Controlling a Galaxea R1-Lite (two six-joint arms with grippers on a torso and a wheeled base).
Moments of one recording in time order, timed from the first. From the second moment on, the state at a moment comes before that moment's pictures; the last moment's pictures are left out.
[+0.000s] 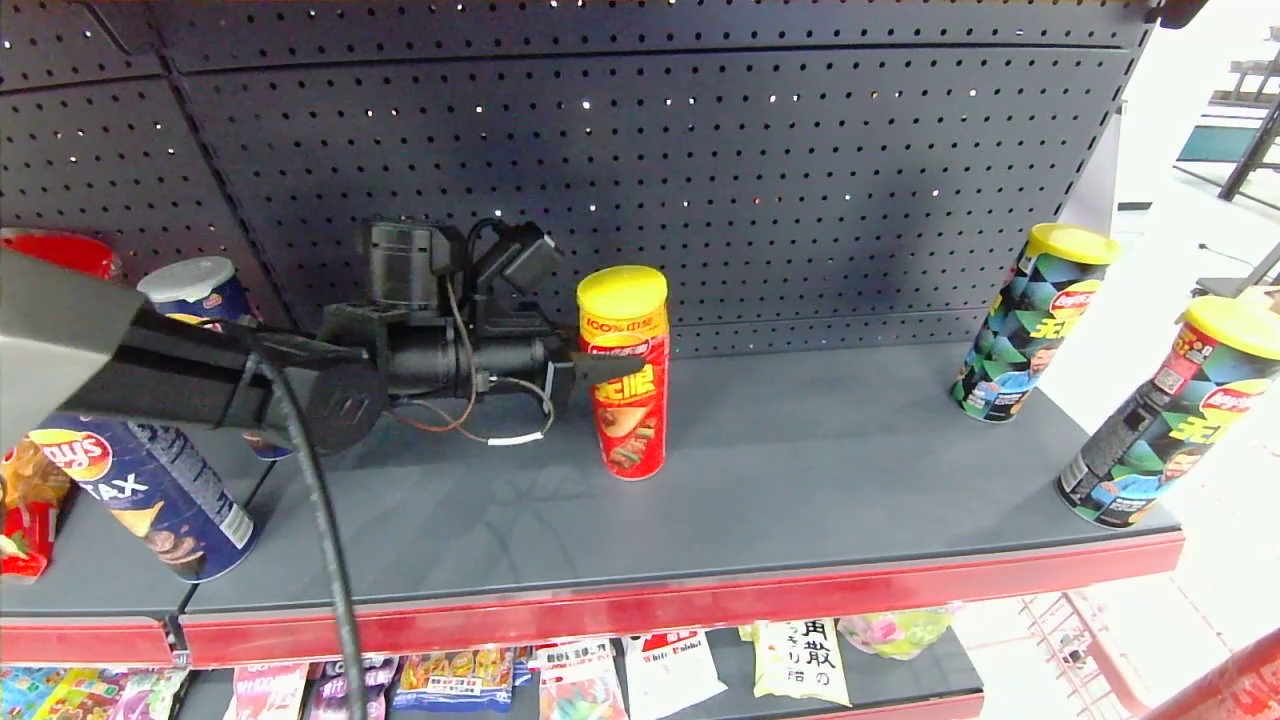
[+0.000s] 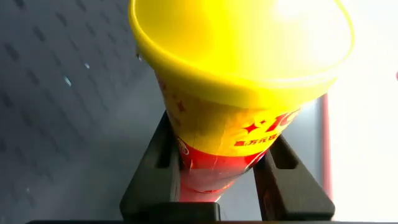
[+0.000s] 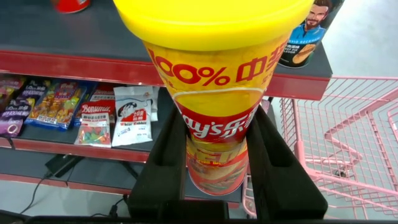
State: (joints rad) left arm -0.39 1.98 -1.17 -0.50 -0.73 0.21; right arm 0.00 0.25 -0.29 0.22 0.15 -0.08
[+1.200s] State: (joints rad) left arm -0.51 1.72 -0.68 -0.85 -0.53 0.08; right arm 0.00 0.24 -0.30 0.22 0.16 -0.08
